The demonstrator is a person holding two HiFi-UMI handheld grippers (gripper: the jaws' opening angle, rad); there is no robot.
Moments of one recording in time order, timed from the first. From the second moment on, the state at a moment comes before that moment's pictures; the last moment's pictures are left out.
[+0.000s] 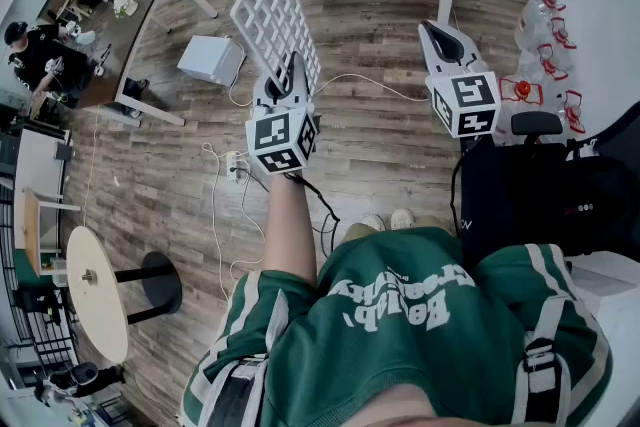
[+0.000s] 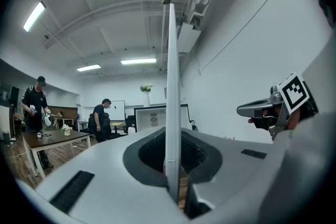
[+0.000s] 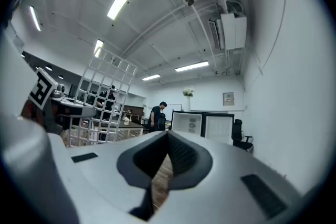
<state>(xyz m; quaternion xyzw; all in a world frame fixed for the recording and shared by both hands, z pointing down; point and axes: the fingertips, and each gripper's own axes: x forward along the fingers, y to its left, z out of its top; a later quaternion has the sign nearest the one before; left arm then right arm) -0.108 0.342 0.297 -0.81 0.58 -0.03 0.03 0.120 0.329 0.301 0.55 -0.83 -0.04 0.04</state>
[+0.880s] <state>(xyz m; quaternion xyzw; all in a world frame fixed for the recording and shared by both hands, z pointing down) -0.068 0.321 0.302 -0.81 0.58 -0.01 0.06 0.147 0.308 0.305 0.55 -0.83 -0.06 0.02</state>
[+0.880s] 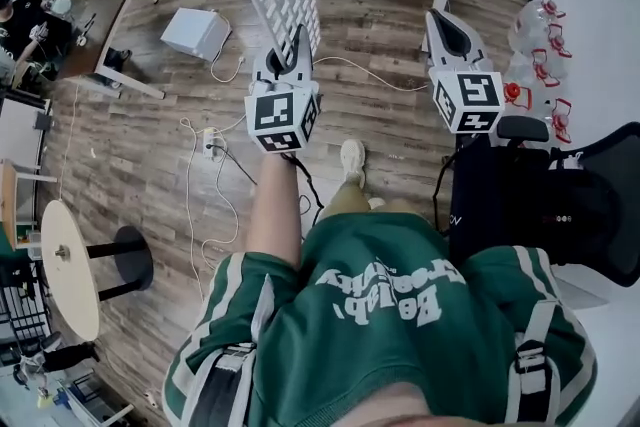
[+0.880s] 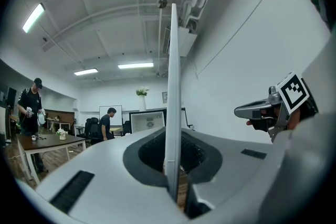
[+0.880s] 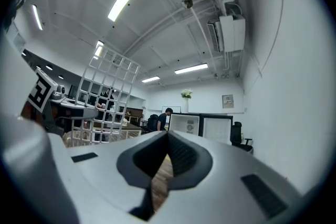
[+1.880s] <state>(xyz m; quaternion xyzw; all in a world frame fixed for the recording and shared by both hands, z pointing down) -0.091 0.156 0.319 -0.81 0.58 0.00 0.06 0.101 0.154 0.321 0.53 -0.84 -0.08 0.07</state>
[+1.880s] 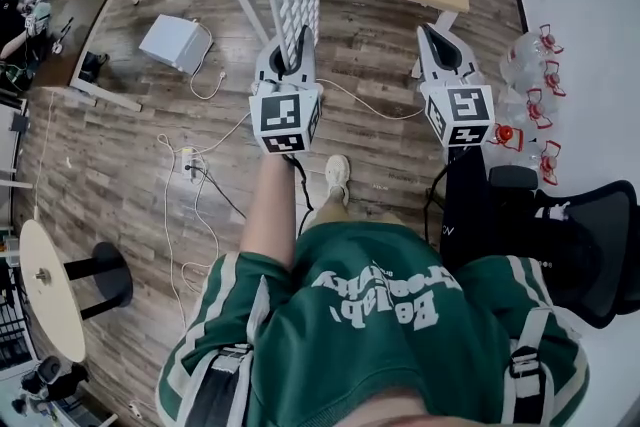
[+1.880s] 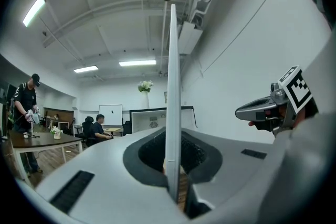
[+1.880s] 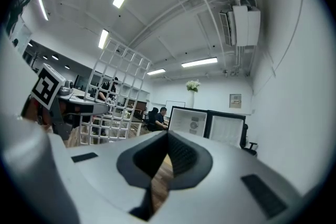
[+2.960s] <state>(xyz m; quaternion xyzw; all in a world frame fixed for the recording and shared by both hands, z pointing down) -0.137 -0.101 0.319 -0.83 0.56 0.00 0.05 0.057 -0.087 0.326 0.57 -0.81 -0.09 0.09</state>
